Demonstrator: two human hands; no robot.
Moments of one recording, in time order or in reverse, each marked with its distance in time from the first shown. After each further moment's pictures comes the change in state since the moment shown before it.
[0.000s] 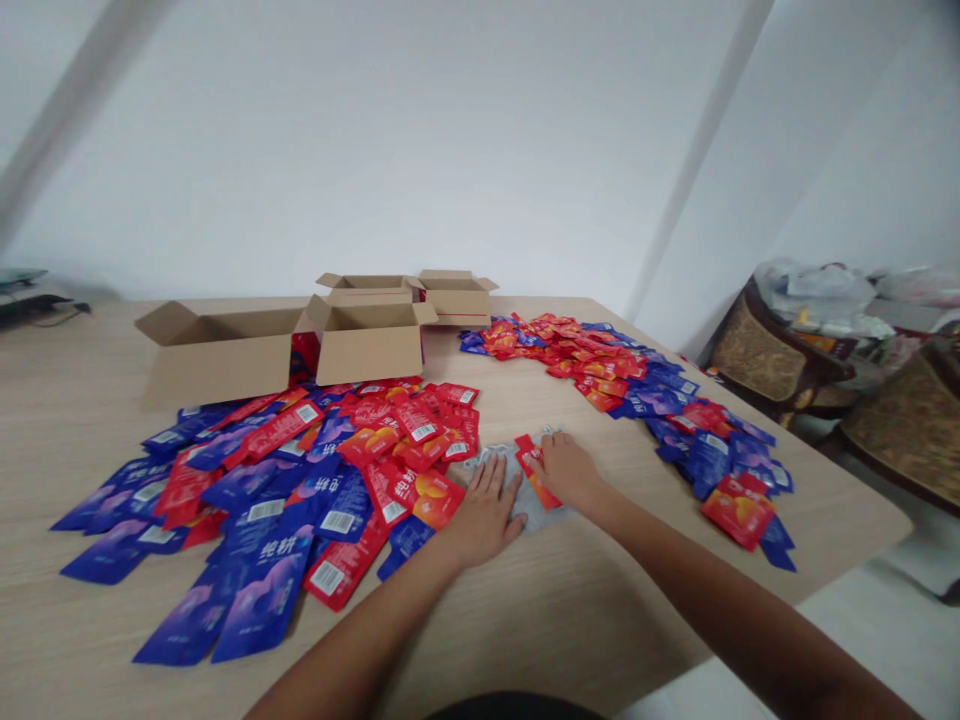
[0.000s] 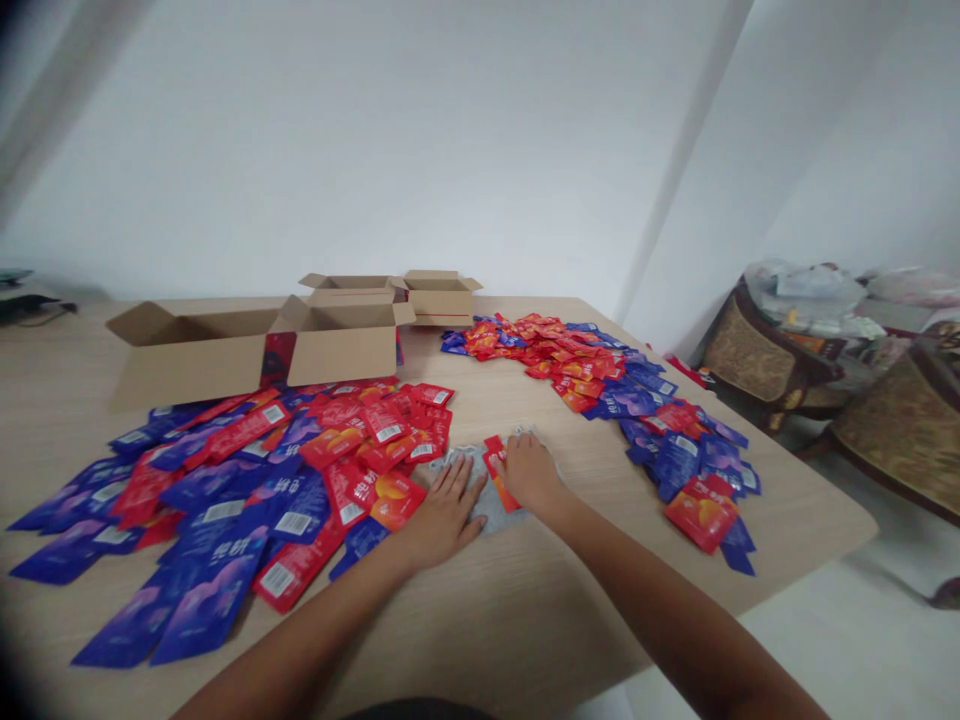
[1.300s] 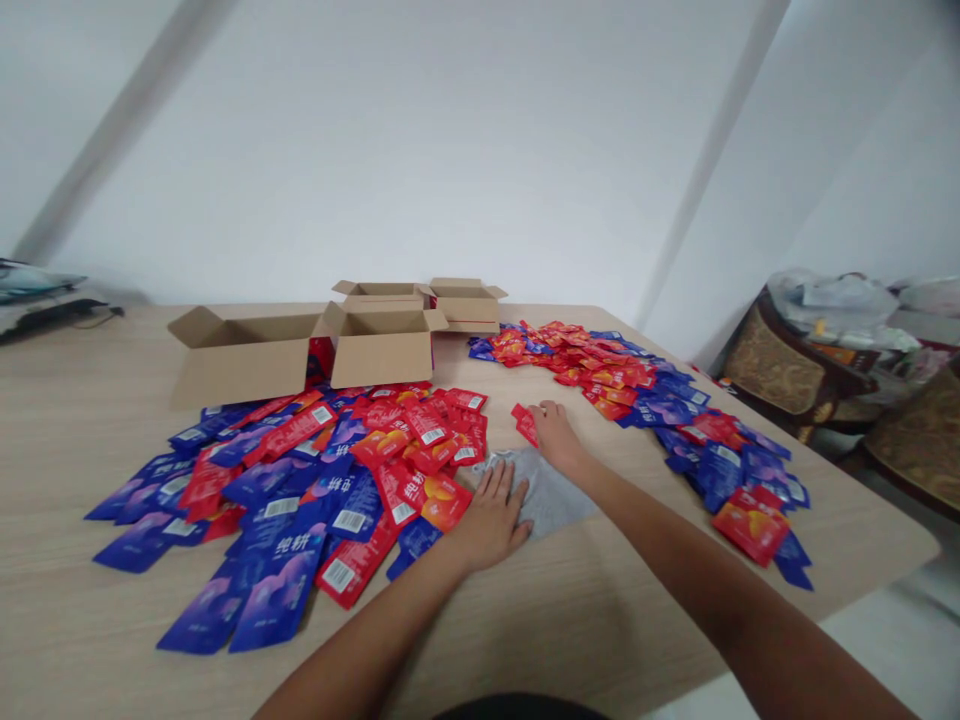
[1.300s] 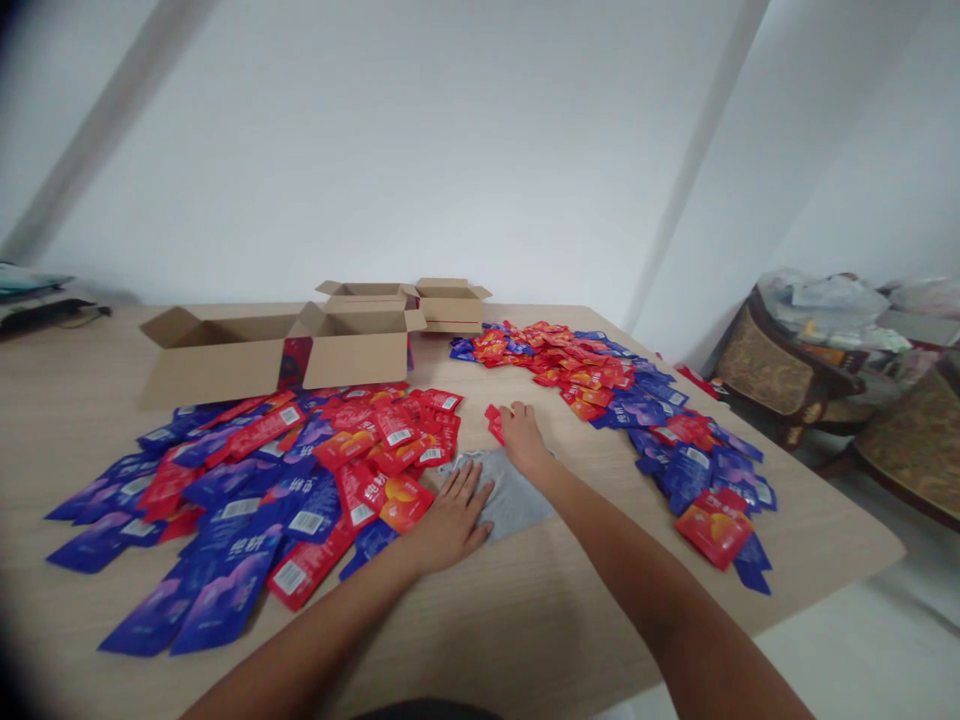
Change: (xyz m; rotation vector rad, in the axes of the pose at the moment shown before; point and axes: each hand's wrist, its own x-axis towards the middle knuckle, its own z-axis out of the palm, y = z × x) left_hand -0.002 -0.003 0.005 0.000 0.016 0.024; right_hand 0.060 -0.001 -0.007 0.004 0.093 -0.087
